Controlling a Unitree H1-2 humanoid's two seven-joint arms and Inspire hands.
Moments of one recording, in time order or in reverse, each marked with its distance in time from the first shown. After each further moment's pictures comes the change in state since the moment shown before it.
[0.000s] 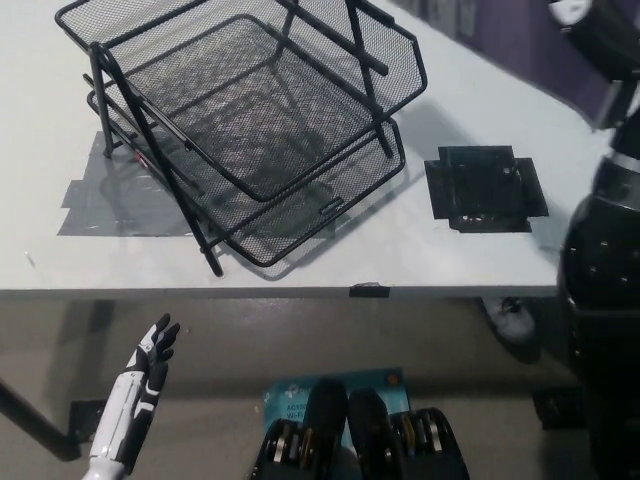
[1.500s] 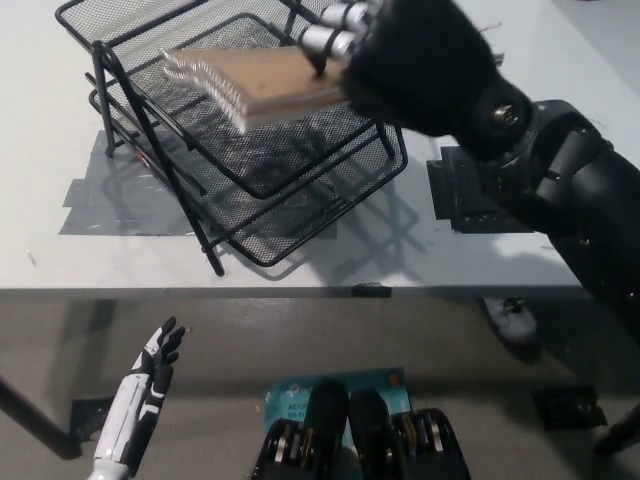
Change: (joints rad) left_arm 0.001 0.001 -0.013 0.007 0.000 -0.004 -0.002; right_arm -0.233 -0.251 0.467 0.291 -0.690 -0.303 -0.051
